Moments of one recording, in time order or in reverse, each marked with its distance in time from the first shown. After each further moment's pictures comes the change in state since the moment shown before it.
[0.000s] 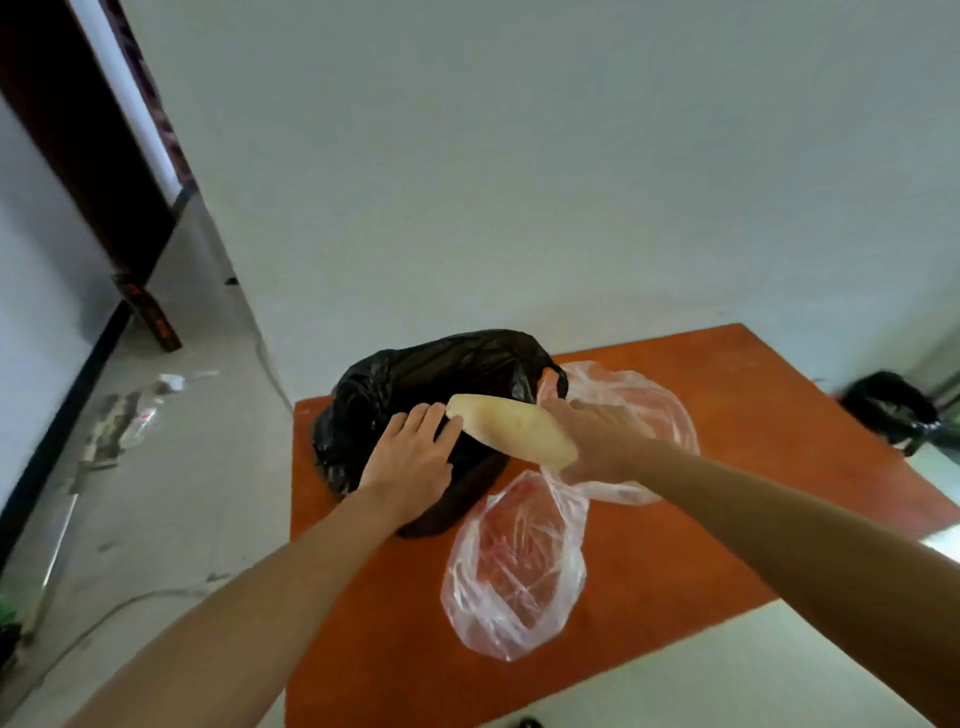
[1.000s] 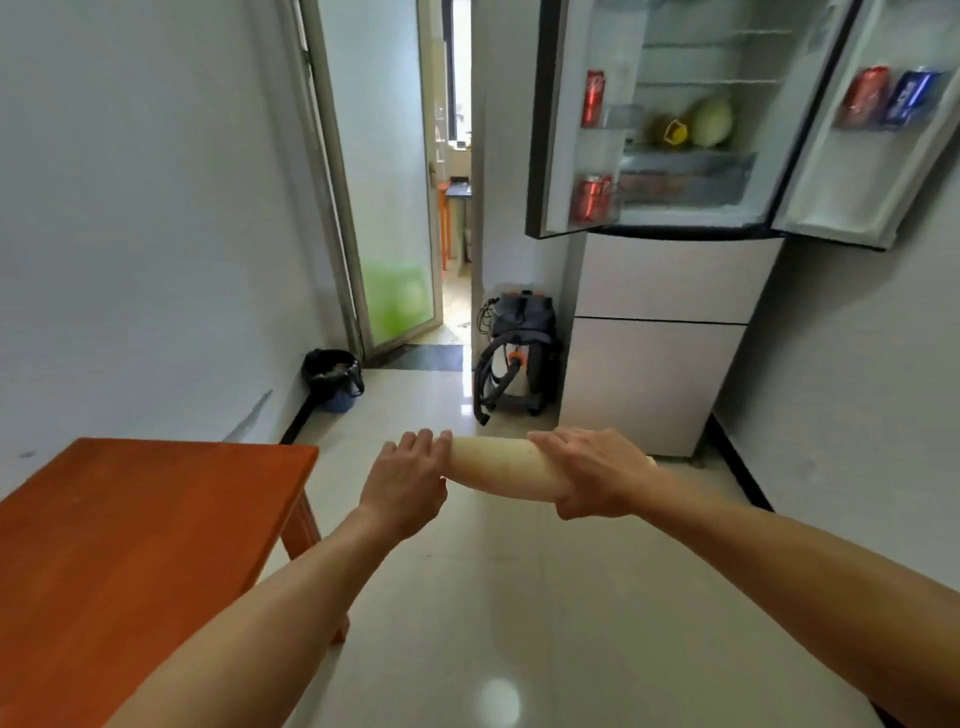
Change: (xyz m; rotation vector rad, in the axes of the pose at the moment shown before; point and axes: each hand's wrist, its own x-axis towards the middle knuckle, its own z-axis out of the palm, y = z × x) left_hand 0.048 0.755 -0.163 -0.222 0.198 1.100; right_hand -0.727 0.281 0.118 0.041 0.140 1.108
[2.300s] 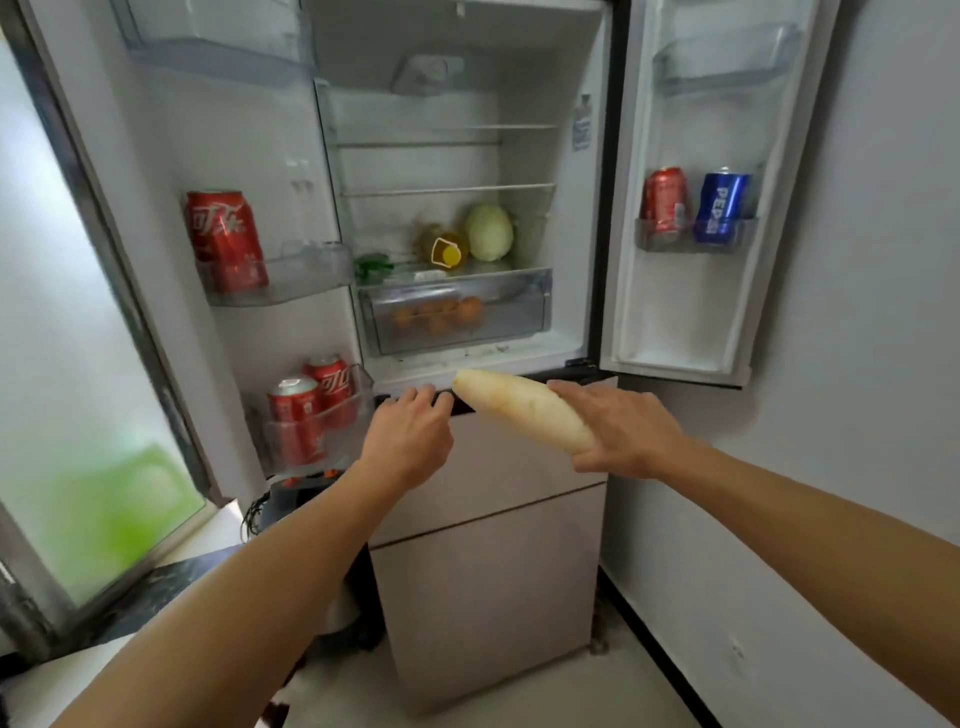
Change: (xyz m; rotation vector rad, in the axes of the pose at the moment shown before) left_hand 0.846 0.237 -0.013 -0.027 0.280 0.357; right_hand 0.254 0.721 -0.054 -0.109 0.270 0.575
